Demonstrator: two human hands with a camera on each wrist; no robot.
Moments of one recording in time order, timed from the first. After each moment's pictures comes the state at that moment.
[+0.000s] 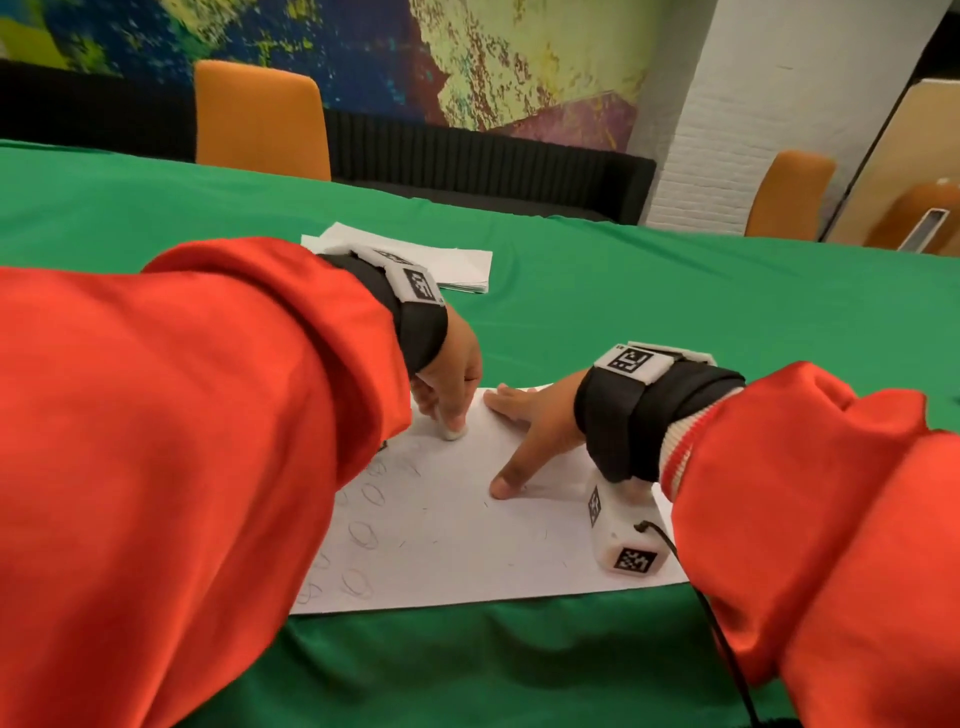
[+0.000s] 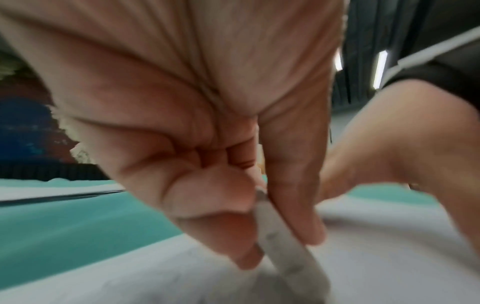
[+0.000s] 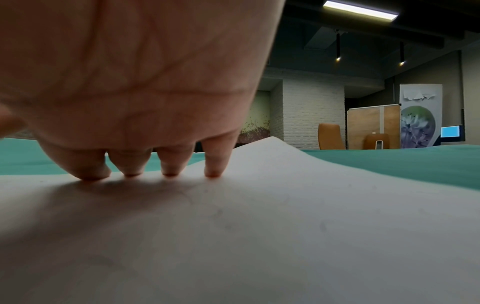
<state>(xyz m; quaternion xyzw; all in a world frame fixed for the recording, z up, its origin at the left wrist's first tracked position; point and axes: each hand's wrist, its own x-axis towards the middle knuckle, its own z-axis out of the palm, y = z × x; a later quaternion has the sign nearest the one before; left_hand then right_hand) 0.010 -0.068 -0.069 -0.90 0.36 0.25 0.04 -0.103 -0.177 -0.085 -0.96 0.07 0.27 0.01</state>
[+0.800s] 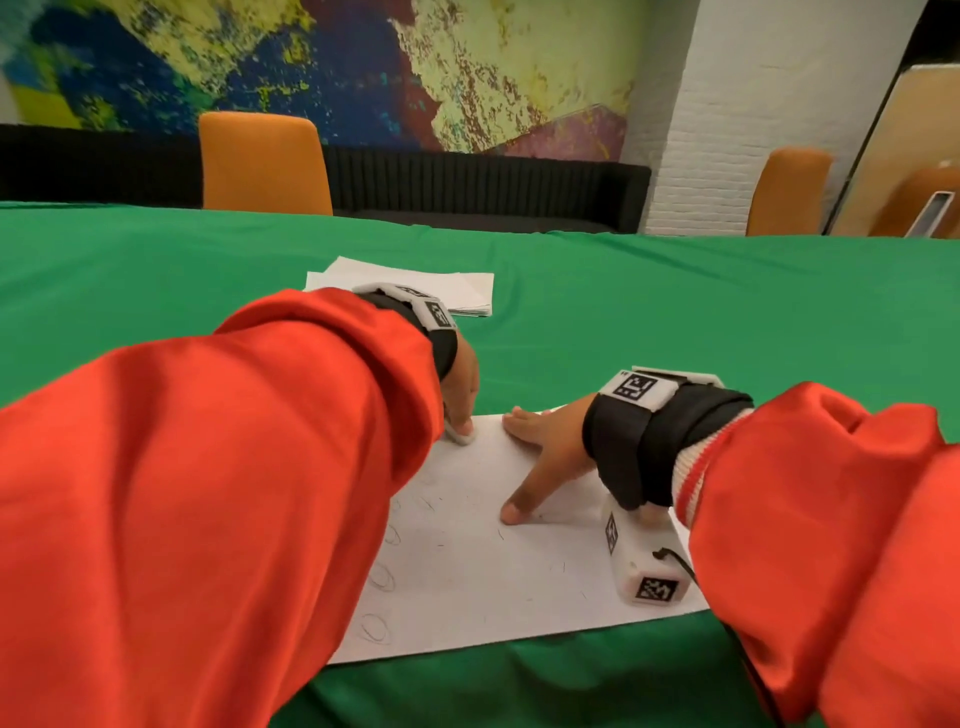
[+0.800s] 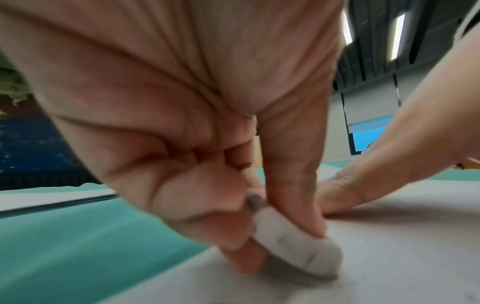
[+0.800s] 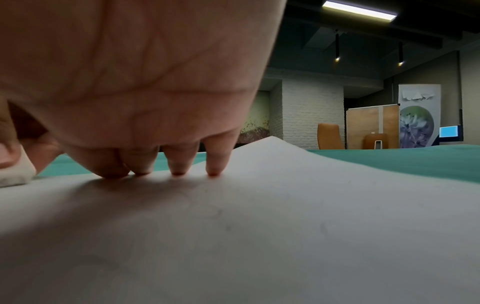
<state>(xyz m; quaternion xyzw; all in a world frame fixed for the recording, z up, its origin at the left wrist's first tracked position) 0.025 -0.090 -0.073 -0.90 0.34 0.27 0.06 -0.107 -0.176 -0.084 -0.97 0.09 0.24 0.01</state>
